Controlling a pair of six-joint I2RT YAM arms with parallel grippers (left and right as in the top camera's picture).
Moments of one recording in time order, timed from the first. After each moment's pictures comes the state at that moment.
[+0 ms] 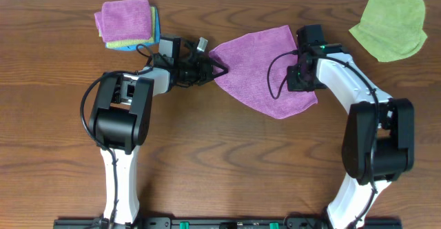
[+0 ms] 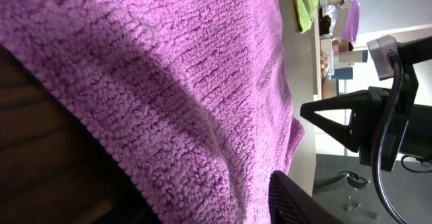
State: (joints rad) left arm -0.20 2.29 1.31 0.15 1.03 -0.56; right arm 0.13 1.99 1.39 -0.79 0.11 0.16
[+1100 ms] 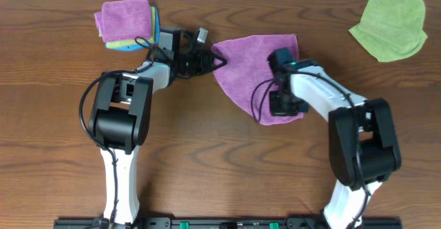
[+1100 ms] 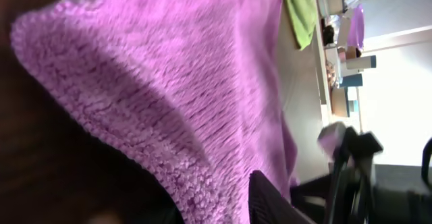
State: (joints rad) left arm -0.20 2.29 1.38 0.15 0.98 -0.54; right arm 0.32 1.98 1.27 -0.90 0.13 0.33
